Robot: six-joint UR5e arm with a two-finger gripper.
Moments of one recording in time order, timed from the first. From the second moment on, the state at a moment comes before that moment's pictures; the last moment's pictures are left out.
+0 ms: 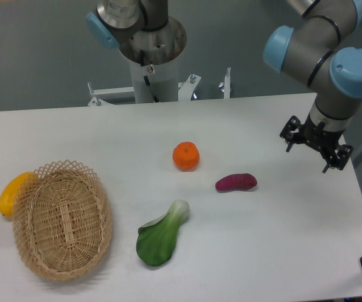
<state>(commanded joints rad) 2.79 -1.99 -1.46 -1.20 1.55 1.48</state>
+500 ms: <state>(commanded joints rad) 2.78 -1.99 -1.46 -1.19 1.55 1.48</state>
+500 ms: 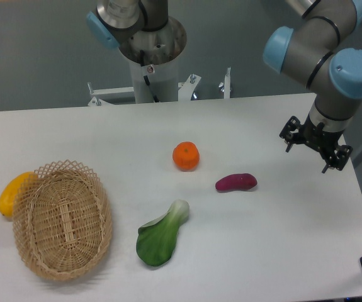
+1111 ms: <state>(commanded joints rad) 2.65 -1.97 -1.53 -1.18 1.51 1.24</state>
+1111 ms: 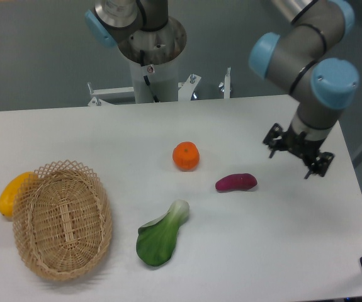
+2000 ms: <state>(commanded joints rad) 2.36 -2.06 -1.62 -1.03 1.51 0.92</state>
